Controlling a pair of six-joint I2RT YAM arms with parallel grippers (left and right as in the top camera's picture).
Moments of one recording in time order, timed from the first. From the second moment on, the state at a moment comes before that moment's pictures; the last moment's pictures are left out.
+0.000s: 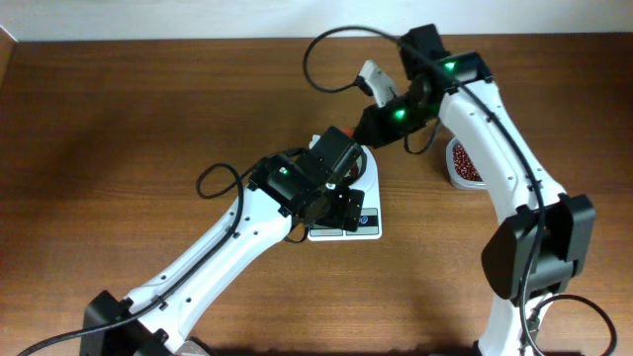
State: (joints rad) left arm -0.69 1.58 1.39 -1.06 -0.03 -0.45; right arm 0.30 2.02 1.89 -1.16 -0.57 -0.16
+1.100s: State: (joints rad) left arm -0.69 1.58 1.39 -1.06 -0.03 -0.45; right arm 0.48 1.99 1.96 -1.16 -0.16 -0.35
